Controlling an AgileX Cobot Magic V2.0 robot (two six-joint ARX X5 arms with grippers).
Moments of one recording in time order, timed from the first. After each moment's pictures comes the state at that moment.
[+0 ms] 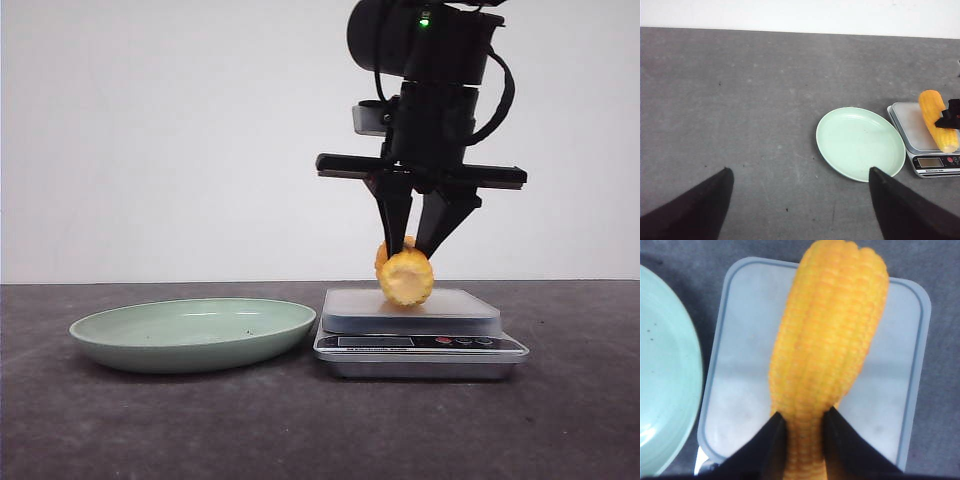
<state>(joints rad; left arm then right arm) -0.85 0.45 1.24 -1.34 -0.58 -0.44 0.62 1.78 1.35 -0.68 0.12 0.50</state>
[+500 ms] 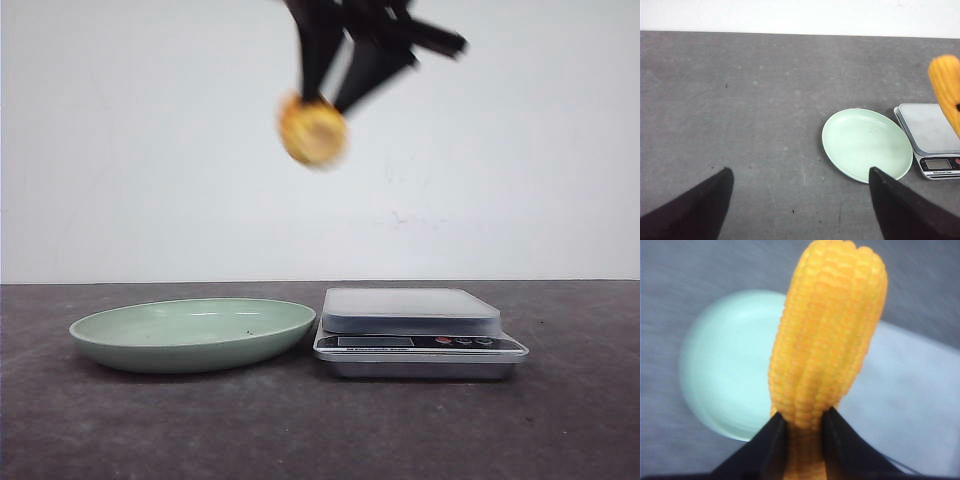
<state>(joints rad) -0.85 0.45 1.24 -1.34 -0.60 -0.43 0.85 1.52 1.35 -0.58 0.13 0.42</state>
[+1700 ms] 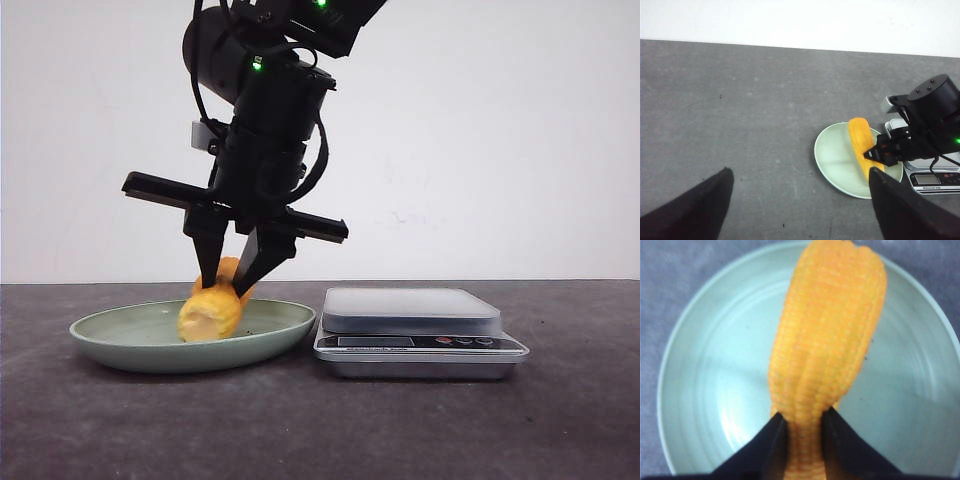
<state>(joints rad) -0.85 0.45 1.24 -1.28 -0.60 -0.43 0.85 2.04 1.54 -0.45 0.05 0.59</state>
